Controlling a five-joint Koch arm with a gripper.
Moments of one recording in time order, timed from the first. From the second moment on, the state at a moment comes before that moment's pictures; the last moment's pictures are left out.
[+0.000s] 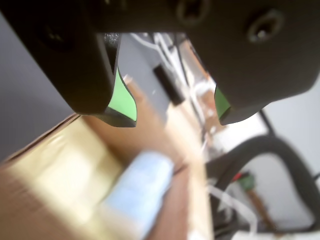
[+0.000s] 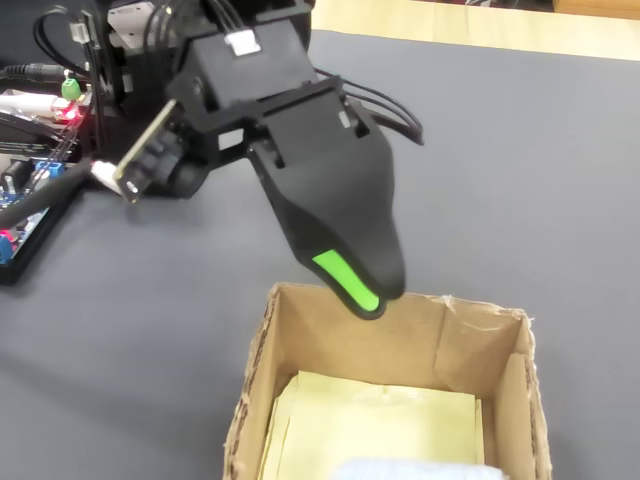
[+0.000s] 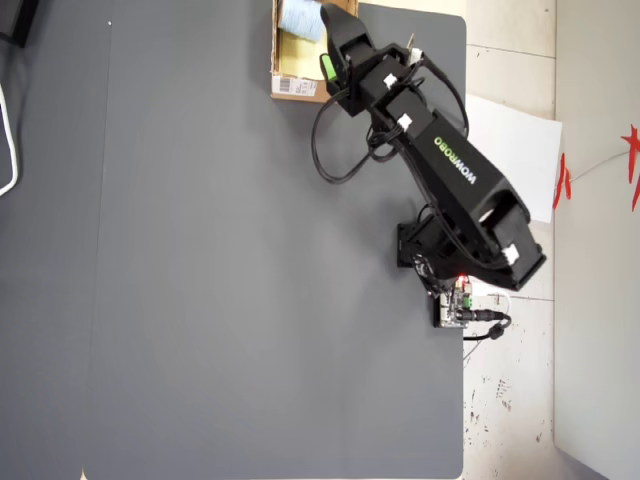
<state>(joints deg) 51.1 102.7 124.6 6.4 78.1</state>
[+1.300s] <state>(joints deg) 6.5 130.6 176.1 -7.1 97.3</state>
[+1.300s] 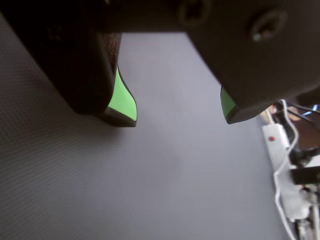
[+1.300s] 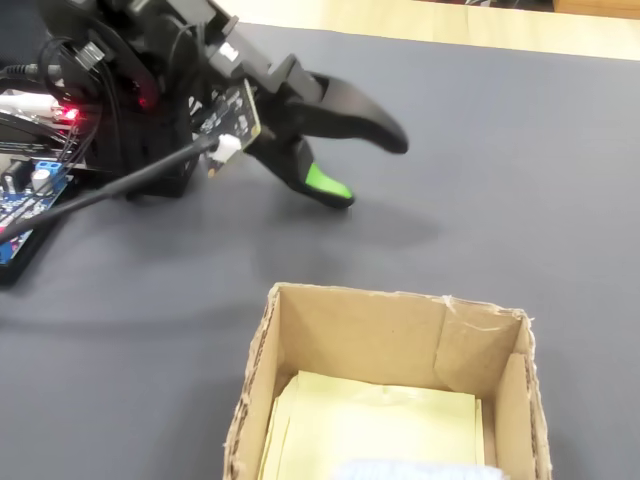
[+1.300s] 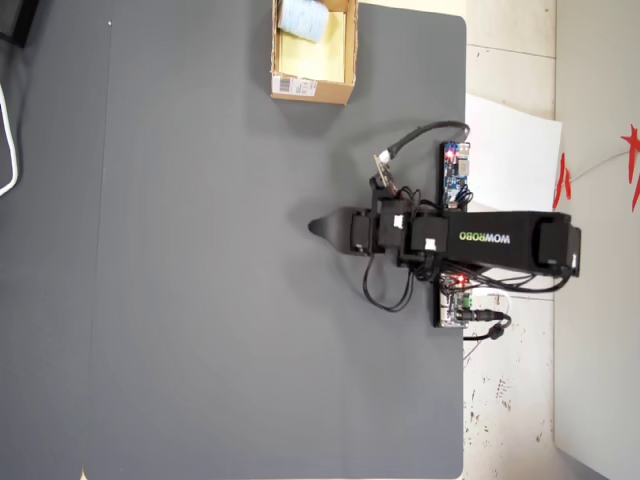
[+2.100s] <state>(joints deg) 6.3 130.6 176.5 -4.0 97.5</state>
